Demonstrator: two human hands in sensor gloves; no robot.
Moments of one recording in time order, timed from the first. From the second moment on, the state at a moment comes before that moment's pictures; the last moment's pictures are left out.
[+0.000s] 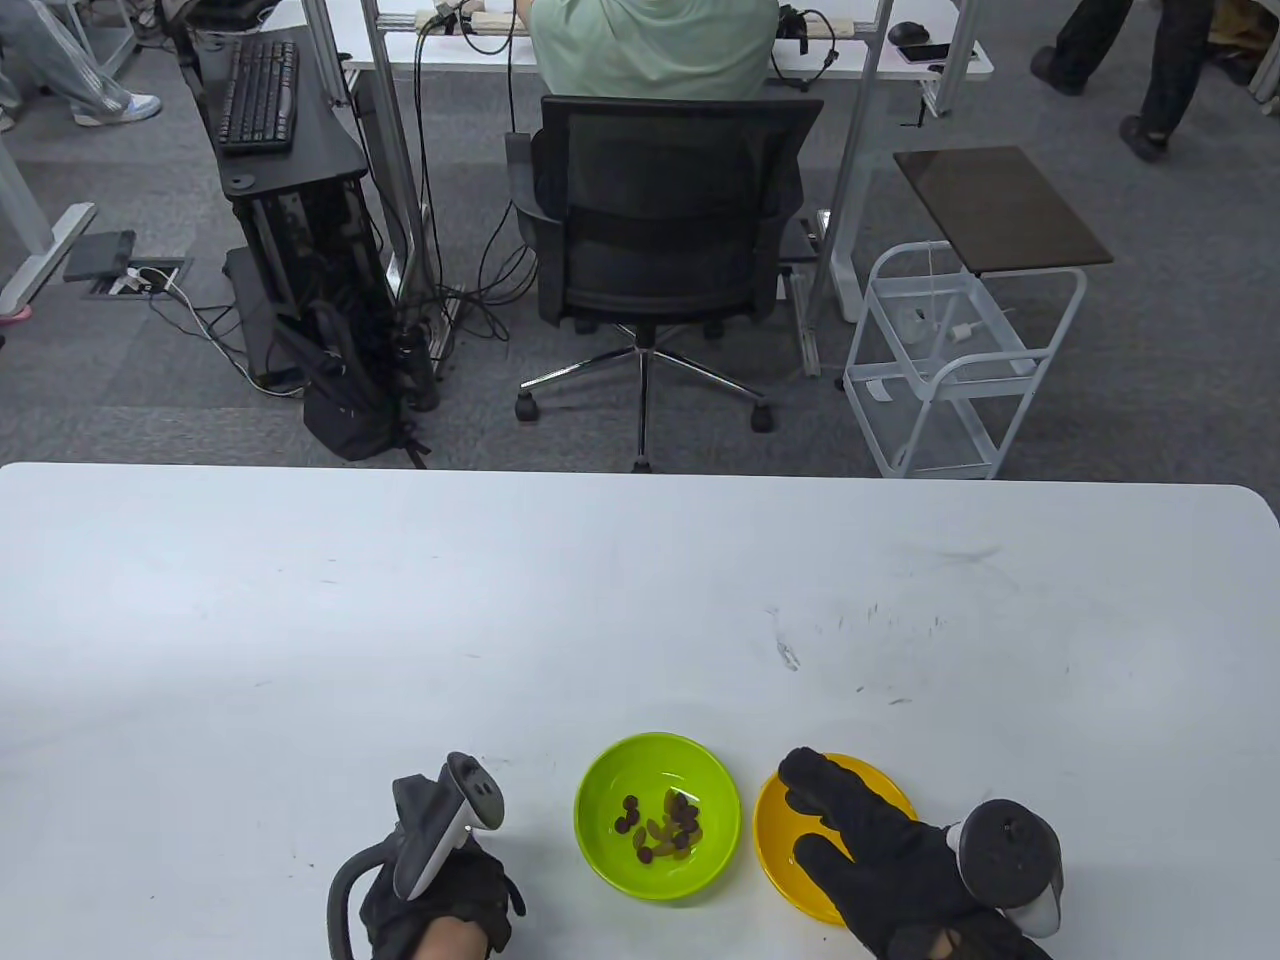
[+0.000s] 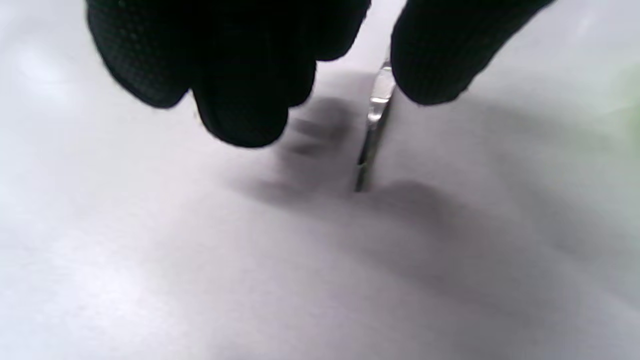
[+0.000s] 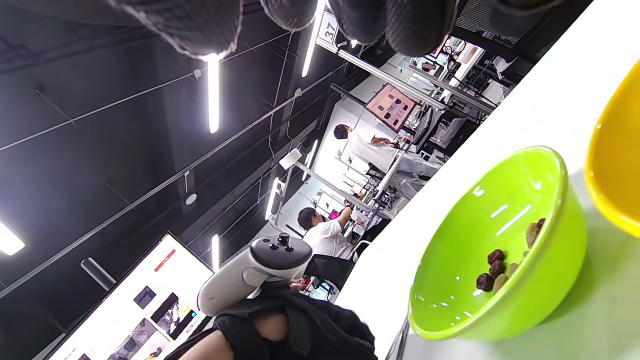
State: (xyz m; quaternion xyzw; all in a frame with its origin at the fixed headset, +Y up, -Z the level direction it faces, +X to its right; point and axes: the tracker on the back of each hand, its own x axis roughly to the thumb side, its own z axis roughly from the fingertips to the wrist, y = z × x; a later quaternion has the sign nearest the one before) left_hand -0.182 -0.744 -0.270 -0.31 0.25 0.00 0.92; right_hand 0.199 -0.694 -0.252 0.28 0.01 0.80 0.52
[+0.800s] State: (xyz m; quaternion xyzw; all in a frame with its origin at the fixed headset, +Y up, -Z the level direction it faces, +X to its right) left_hand -0.195 -0.742 -0.278 -0.24 0.25 0.09 0.93; right_hand 0.197 -0.696 -0.252 0.28 0.02 0.81 0.51
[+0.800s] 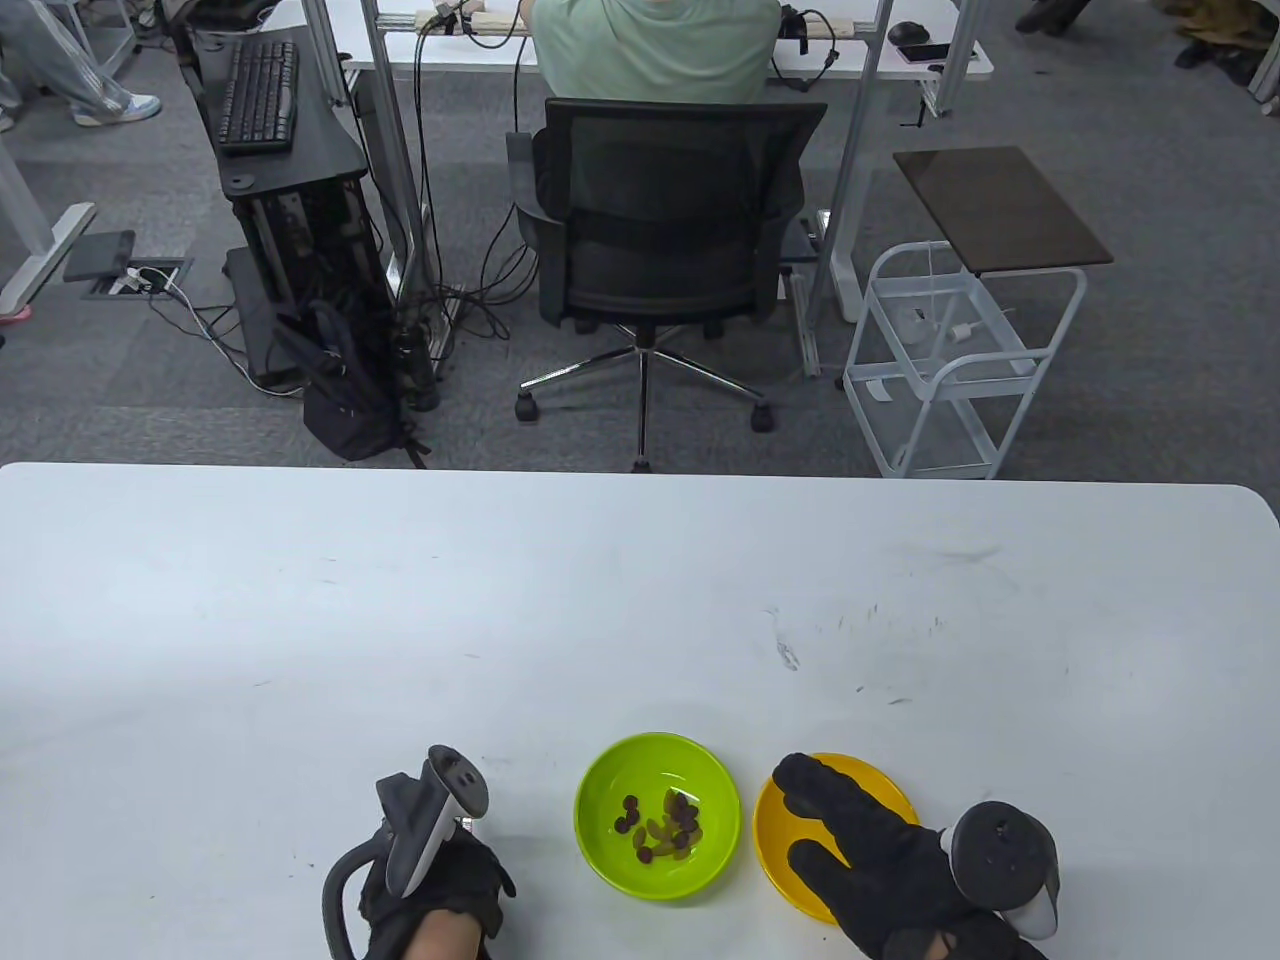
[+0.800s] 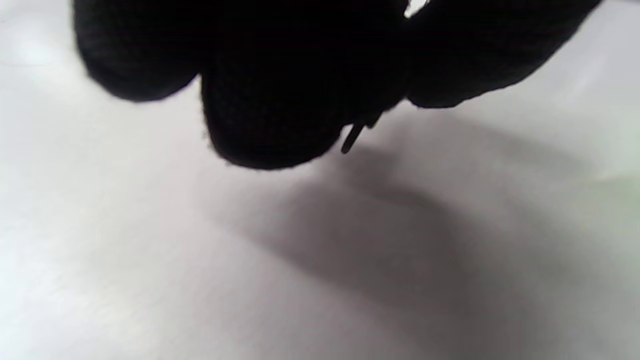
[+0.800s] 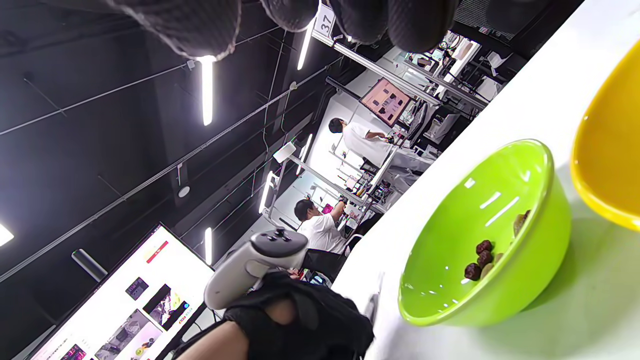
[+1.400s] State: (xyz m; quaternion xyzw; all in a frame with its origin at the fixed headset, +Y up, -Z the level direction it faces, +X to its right) left_hand -0.042 -0.660 -0.214 0.09 -0.16 0.10 0.98; right_hand 0.185 -0.705 -0.248 0.21 0.04 0.82 0.53
